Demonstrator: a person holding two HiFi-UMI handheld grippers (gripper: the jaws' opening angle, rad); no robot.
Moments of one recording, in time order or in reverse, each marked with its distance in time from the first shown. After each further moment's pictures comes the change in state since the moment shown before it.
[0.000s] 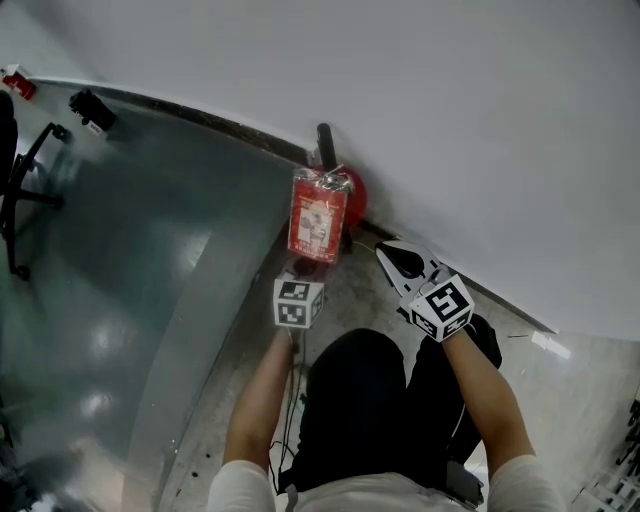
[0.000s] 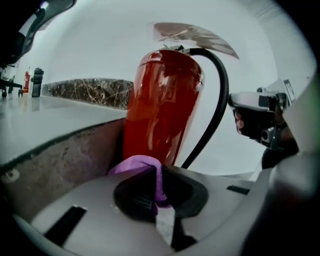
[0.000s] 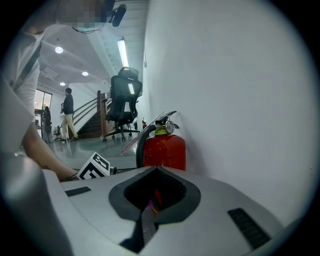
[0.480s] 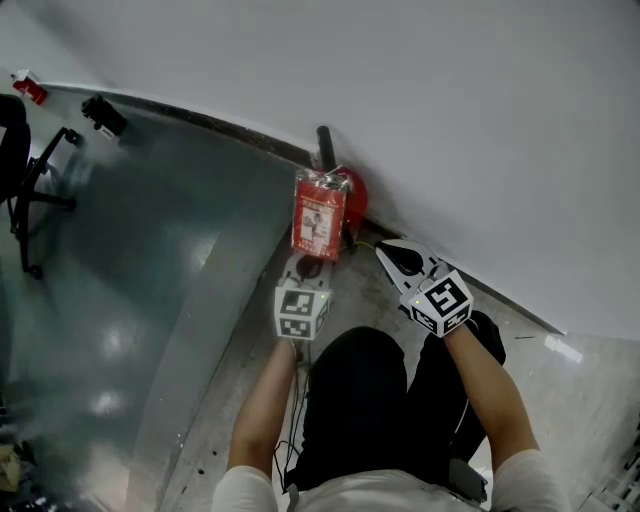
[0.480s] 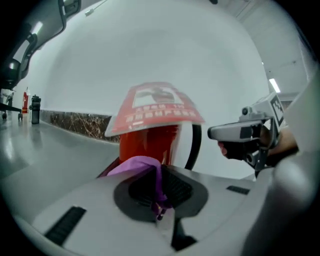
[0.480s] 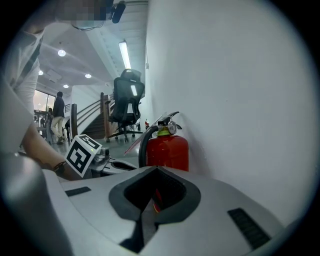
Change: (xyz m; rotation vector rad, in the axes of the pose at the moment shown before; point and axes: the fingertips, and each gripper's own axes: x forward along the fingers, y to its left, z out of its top) left arm -0.042 -0.025 0.068 0.103 -0.148 0.026; right arm 0.001 0.003 -0.001 -0.002 -0.012 0.040
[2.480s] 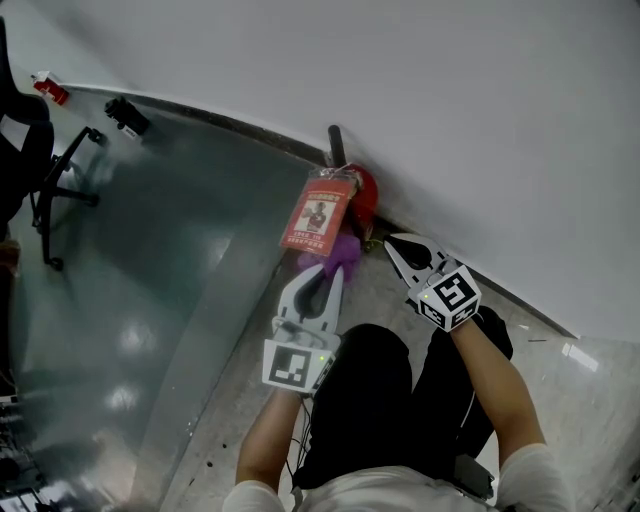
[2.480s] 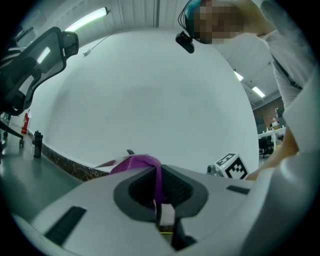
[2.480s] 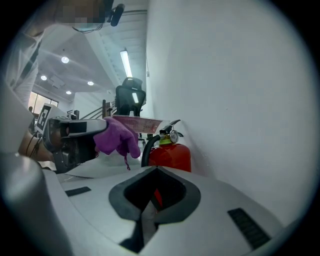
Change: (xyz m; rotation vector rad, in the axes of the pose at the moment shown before) left arm -0.121 -0.060 0.126 0.068 -0.350 0.006; right arm -0.004 0.005 0.016 0.013 -0.087 0.021
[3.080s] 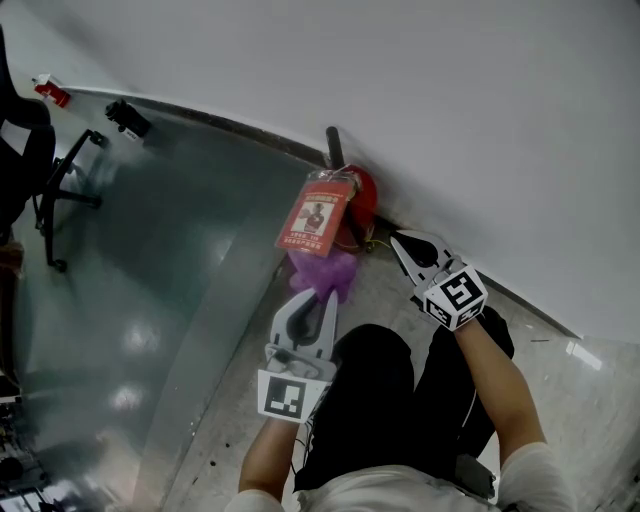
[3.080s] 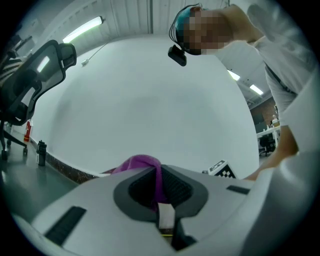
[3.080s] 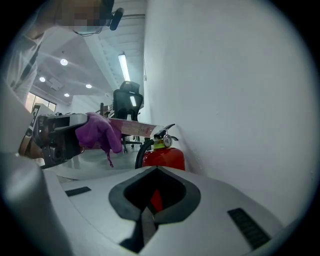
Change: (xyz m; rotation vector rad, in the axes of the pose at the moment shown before) left arm -0.030 -0.014 0.022 0.036 -0.028 0.019; right arm -0.006 -0.015 0.006 0.014 -0.038 -0.024
